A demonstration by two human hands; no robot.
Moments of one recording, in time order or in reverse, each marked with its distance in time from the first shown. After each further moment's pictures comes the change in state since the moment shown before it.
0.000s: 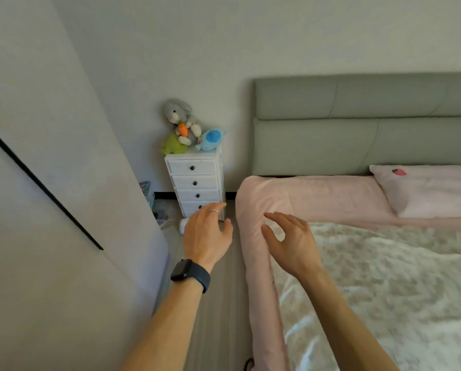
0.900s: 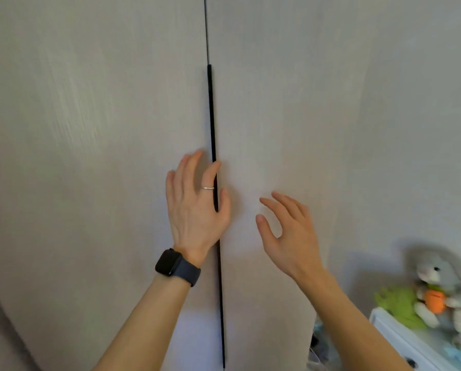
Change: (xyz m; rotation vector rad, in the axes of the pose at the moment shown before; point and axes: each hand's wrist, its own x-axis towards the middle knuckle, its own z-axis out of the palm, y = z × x) left_hand 0.198 -0.174 -0.326 0.828 1.183 -0.311; right_hand 0.312 -0.419 0.229 0.617 -0.174 -1.116
